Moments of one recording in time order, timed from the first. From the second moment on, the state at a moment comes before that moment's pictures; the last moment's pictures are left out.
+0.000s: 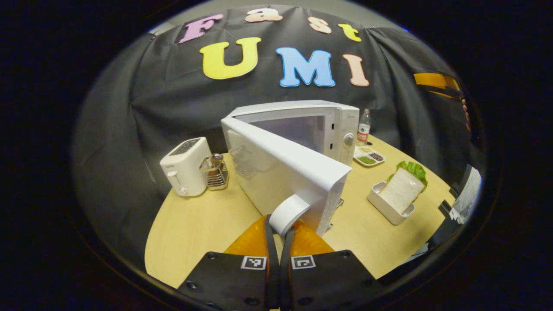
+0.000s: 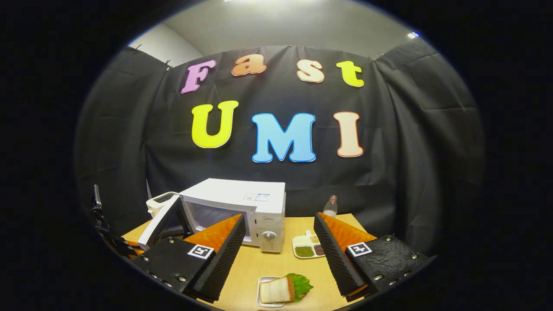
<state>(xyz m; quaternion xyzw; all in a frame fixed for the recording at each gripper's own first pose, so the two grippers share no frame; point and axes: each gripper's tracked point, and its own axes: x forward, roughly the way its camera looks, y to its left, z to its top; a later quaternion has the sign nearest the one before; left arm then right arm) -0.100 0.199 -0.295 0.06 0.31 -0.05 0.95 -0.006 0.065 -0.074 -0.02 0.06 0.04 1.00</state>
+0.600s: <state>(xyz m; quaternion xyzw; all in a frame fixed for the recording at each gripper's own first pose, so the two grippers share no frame) -0.113 0.307 -0.297 0.03 0.30 -0.07 0.95 -0.009 0.103 -0.087 -0.05 0.08 0.06 0.99</state>
